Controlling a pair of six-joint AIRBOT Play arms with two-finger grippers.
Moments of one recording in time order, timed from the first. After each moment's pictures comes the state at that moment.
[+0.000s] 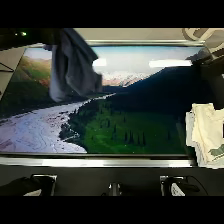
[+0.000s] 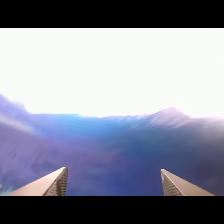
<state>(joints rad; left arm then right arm) -0.50 -1.29 2.02 1.66 -1.11 -1.67 -0.17 -0.97 1.54 -1.22 1.10 0.89</state>
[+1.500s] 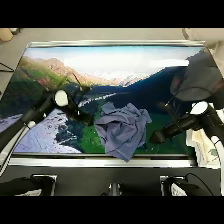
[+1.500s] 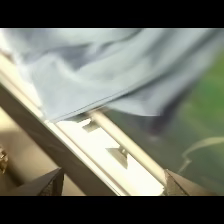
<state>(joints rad) -0.48 -1.39 1.16 1.28 -1.24 -1.62 -0.09 -1.16 0.81 -1.02 1.50 0.83</state>
